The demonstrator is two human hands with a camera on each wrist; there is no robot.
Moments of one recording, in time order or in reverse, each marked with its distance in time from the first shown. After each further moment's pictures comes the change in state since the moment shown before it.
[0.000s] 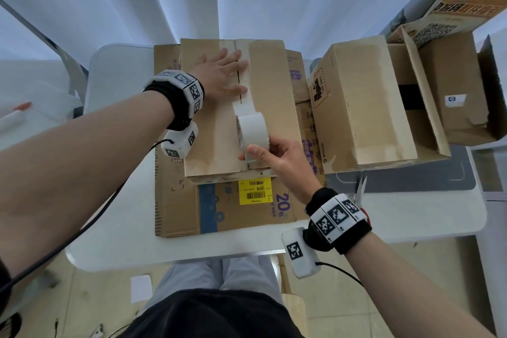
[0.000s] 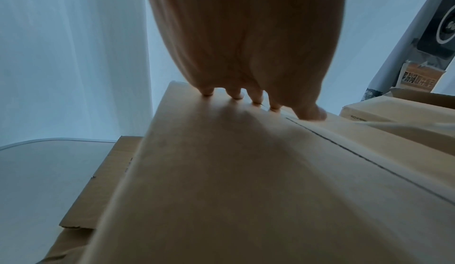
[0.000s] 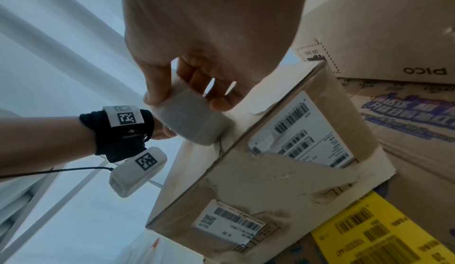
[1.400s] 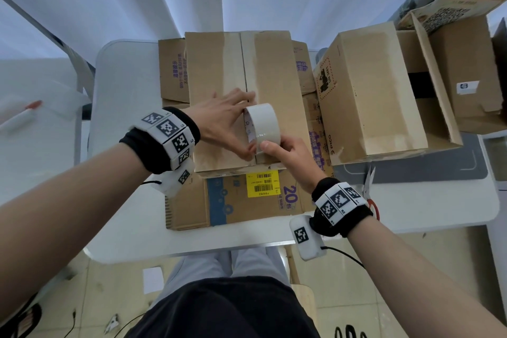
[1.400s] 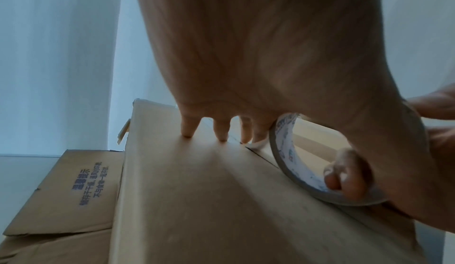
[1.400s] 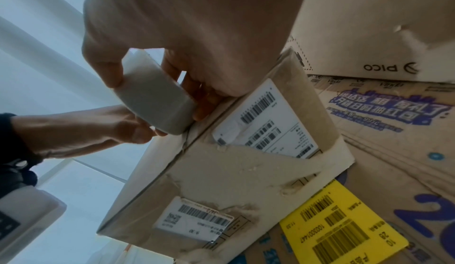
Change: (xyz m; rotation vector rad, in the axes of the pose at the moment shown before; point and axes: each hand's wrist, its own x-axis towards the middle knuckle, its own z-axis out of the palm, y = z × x) left_hand -0.091 0.038 0.018 0.004 -0.181 0.187; right_hand 0.006 0.022 -0.004 -0.026 -0.042 0.039
